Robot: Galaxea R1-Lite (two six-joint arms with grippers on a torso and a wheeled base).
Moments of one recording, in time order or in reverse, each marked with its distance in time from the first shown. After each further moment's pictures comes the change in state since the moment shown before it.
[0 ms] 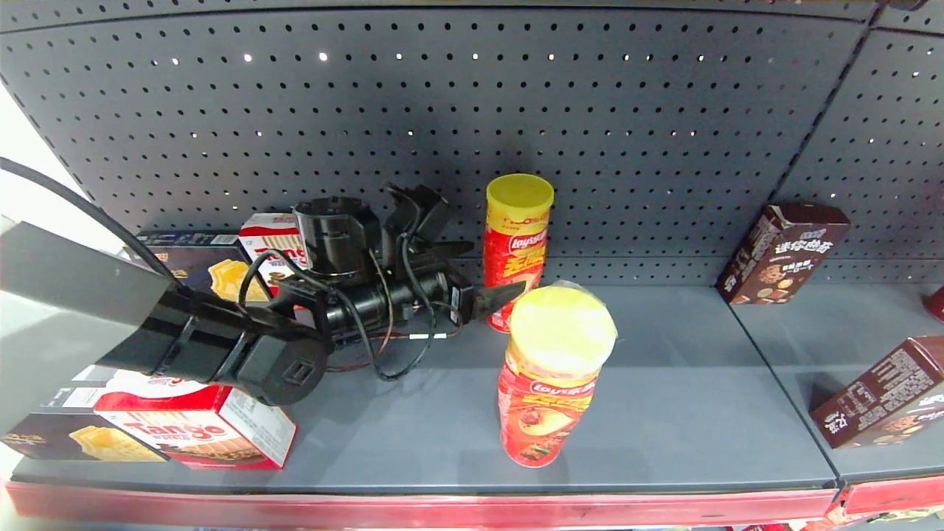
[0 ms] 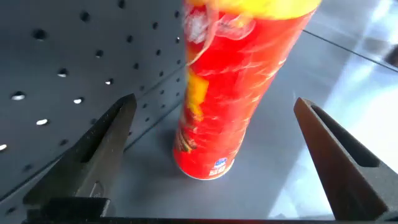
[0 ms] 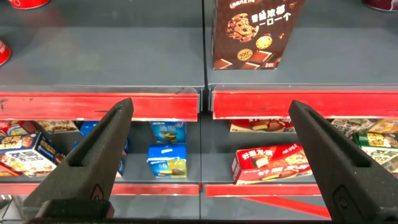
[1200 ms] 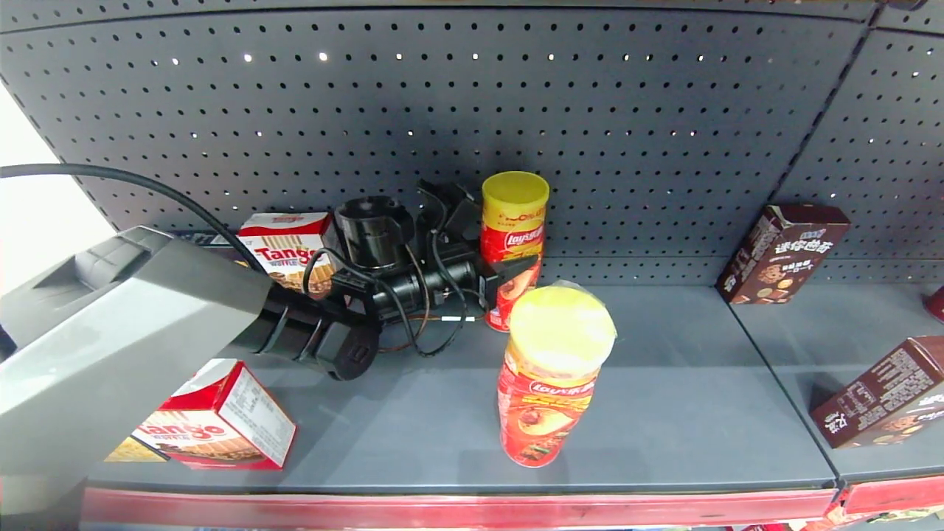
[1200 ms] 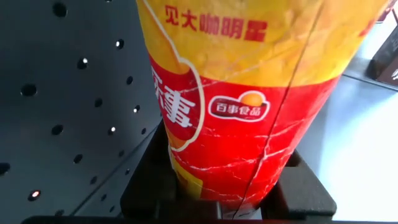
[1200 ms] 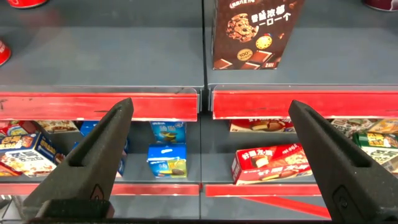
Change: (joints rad) left arm 0.001 0.195 -0.227 -0.107 -0.171 -0.006; right arm 0.000 0.000 0.000 0.000 0.000 0.000
